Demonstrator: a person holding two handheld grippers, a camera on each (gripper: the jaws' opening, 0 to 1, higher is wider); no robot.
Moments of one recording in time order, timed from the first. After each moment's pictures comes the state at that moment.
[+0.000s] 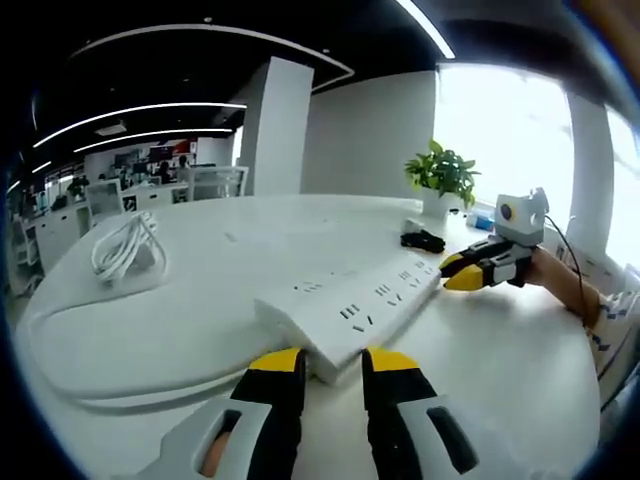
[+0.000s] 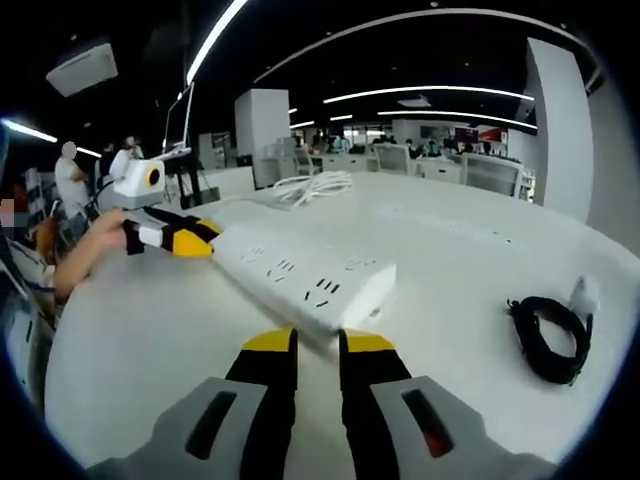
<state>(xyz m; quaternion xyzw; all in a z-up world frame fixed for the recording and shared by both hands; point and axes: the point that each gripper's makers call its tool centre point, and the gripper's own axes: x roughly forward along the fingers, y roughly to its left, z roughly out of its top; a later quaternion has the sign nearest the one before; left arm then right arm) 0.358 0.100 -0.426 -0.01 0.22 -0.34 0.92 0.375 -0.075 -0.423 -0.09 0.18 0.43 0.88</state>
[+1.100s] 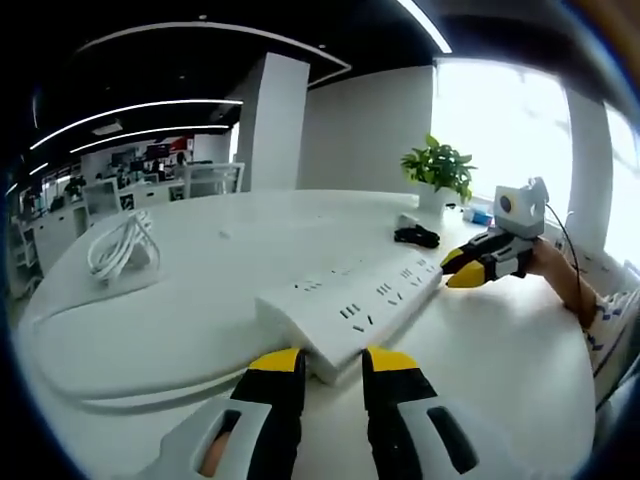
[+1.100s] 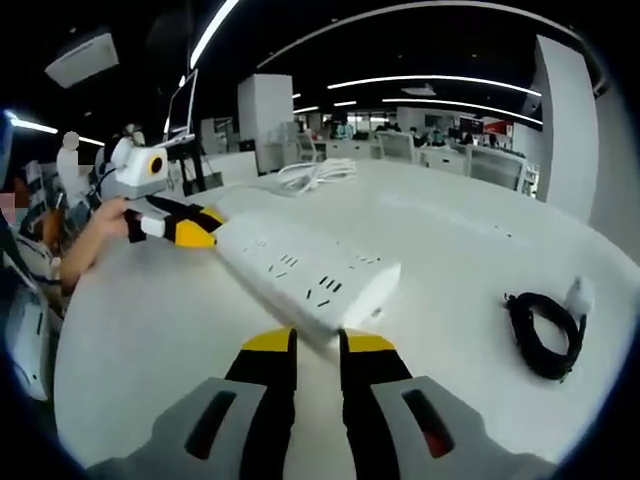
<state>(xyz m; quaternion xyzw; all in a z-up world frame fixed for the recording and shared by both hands) 0.353 0.097 -0.426 -0.01 0.23 -0.34 0.91 0.361 -0.081 -0.423 -0.11 0.21 0.44 0.87</state>
